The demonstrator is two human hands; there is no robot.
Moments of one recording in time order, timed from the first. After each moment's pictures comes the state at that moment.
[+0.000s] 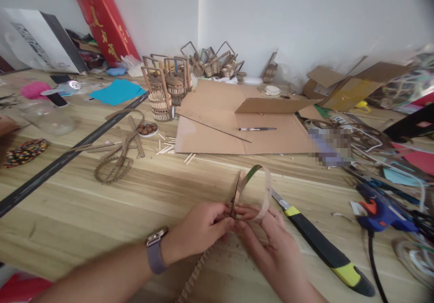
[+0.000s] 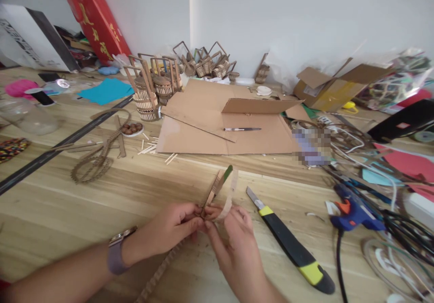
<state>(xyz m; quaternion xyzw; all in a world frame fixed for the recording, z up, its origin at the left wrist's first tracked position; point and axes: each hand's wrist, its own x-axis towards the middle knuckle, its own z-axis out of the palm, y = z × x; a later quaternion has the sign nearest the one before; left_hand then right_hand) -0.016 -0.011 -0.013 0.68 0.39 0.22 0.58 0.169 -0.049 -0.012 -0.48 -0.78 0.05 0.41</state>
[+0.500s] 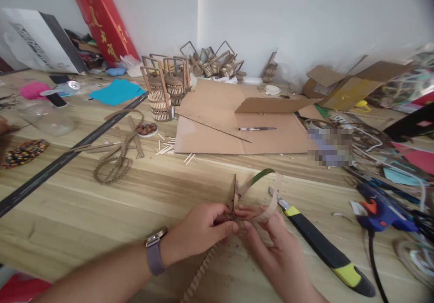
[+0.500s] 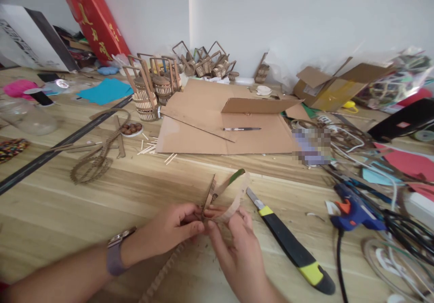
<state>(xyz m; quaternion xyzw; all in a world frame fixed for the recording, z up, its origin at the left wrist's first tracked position) -0.017 -0.012 -0.014 0.67 0.38 0.21 0.61 0.170 -0.051 -0.011 -0.49 -0.76 0.07 0.42</state>
